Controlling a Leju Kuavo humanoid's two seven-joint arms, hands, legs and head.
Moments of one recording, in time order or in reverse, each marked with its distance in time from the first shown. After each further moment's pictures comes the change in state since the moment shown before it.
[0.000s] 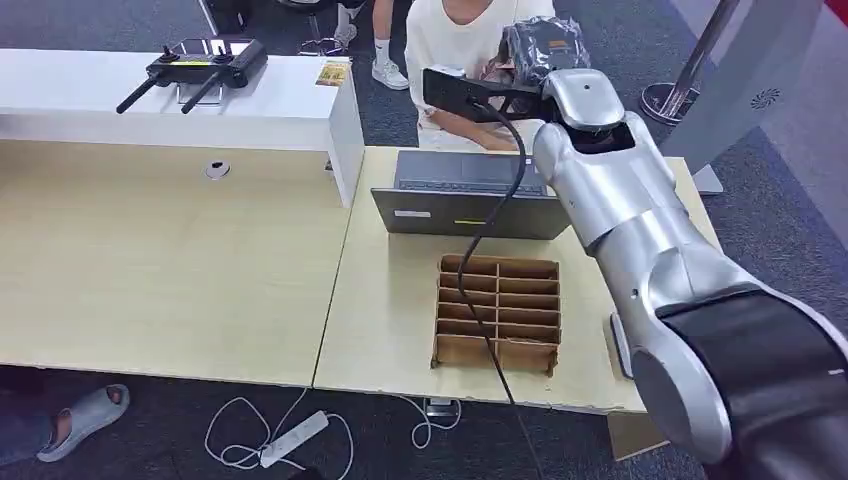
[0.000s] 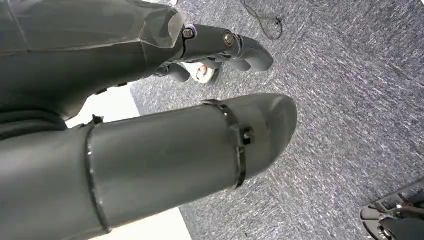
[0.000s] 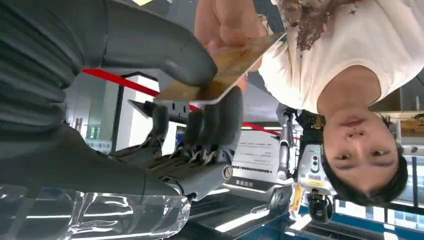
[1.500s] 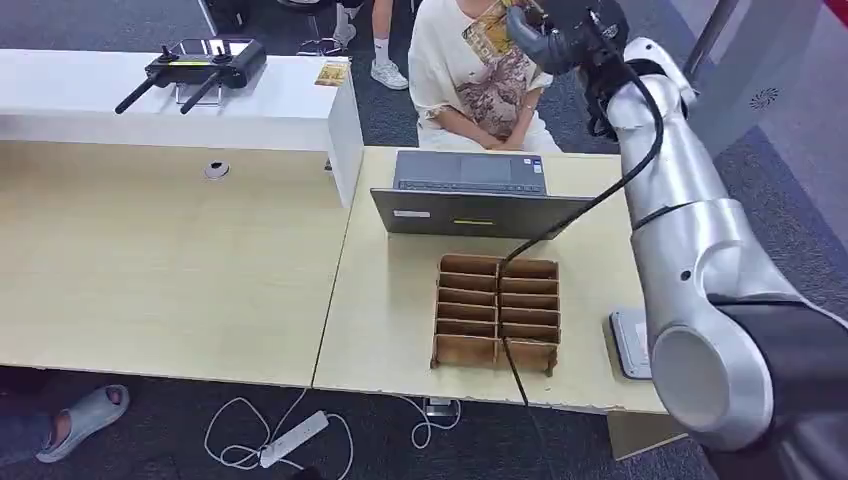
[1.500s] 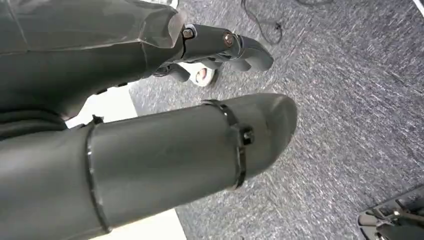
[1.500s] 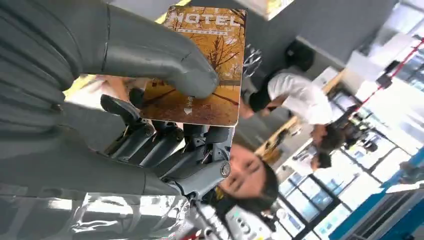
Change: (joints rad) left arm 0.004 0.003 0.000 0.000 0.002 0.023 -0.014; right arm 0.013 -0.044 -0.327 -0.126 -0.669 0.230 -0.374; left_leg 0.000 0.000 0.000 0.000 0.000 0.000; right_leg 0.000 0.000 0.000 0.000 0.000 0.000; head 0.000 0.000
